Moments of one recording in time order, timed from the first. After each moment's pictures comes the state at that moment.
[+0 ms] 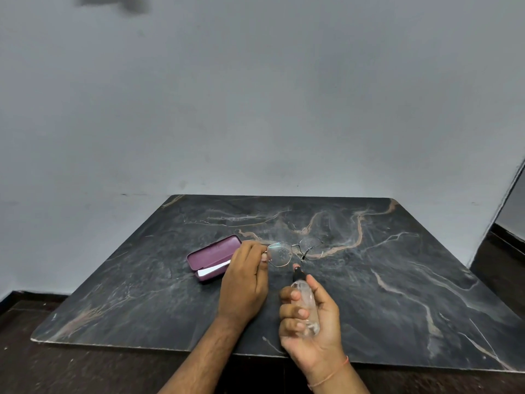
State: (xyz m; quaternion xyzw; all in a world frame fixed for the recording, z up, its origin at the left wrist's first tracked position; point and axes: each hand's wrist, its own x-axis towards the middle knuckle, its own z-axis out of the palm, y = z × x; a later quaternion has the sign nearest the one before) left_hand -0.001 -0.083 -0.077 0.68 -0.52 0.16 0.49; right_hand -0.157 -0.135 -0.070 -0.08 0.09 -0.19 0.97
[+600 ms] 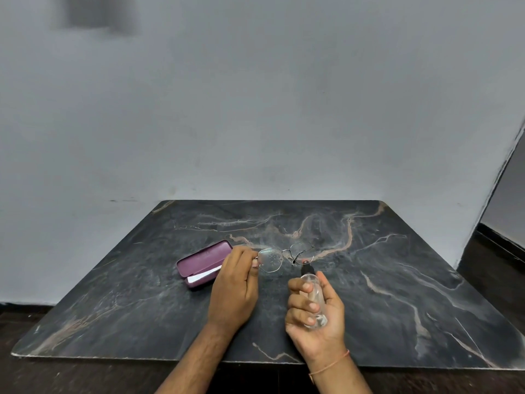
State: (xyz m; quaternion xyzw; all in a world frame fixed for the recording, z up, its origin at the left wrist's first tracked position) left_hand 0.004 -0.087 -0.082 0.67 -0.53 0.16 0.49; right_hand -0.163 -0.166 -0.078 -0.04 0.00 -0.24 0.97
